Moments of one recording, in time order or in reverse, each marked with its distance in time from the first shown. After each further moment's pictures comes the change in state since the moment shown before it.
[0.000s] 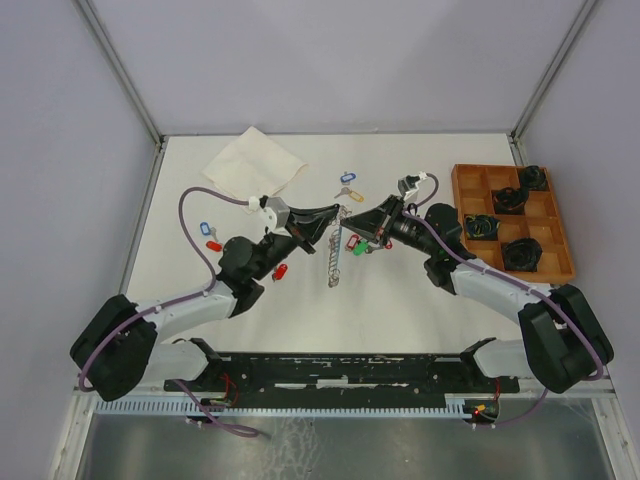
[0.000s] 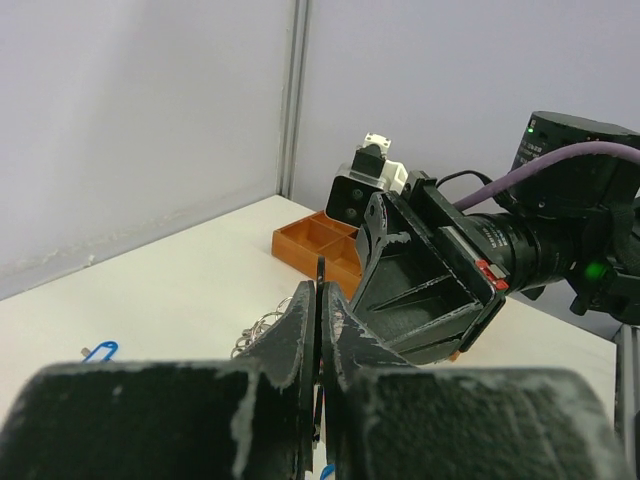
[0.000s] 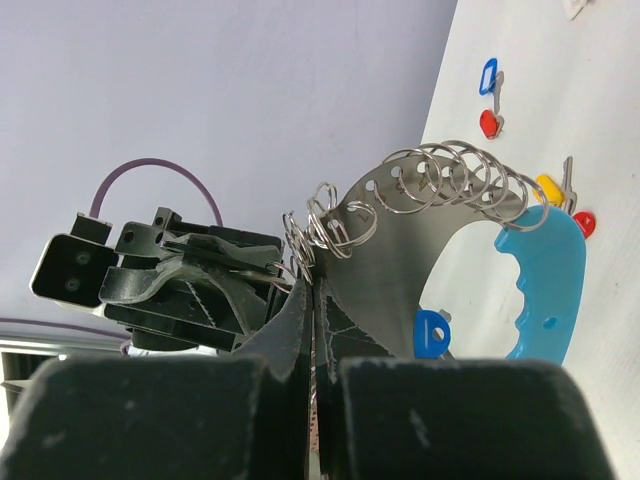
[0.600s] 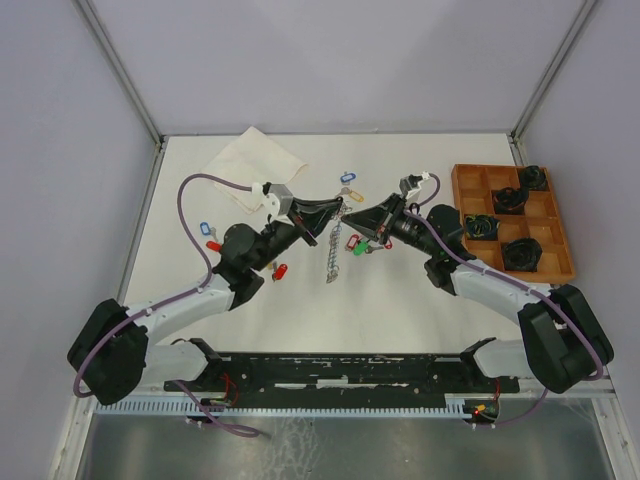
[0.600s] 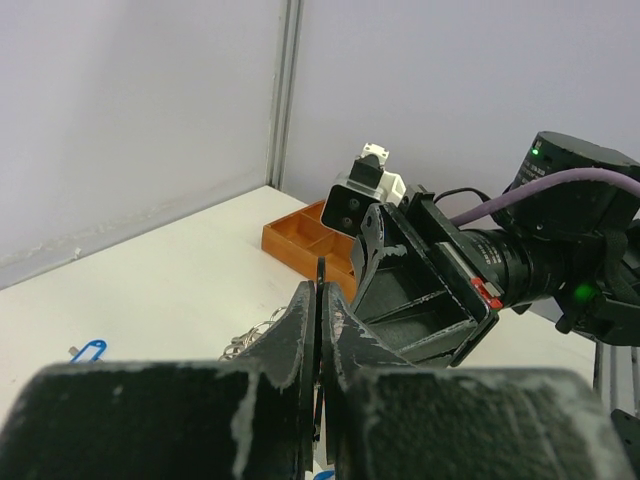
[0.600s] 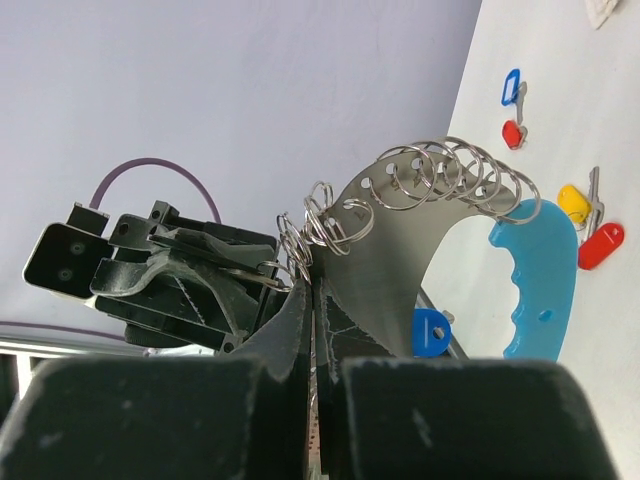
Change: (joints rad) left arm 0.017 -0.028 0.105 -0.180 0.040 -0.039; right arm 0.000 0.000 -0.009 0.050 0.023 0.051
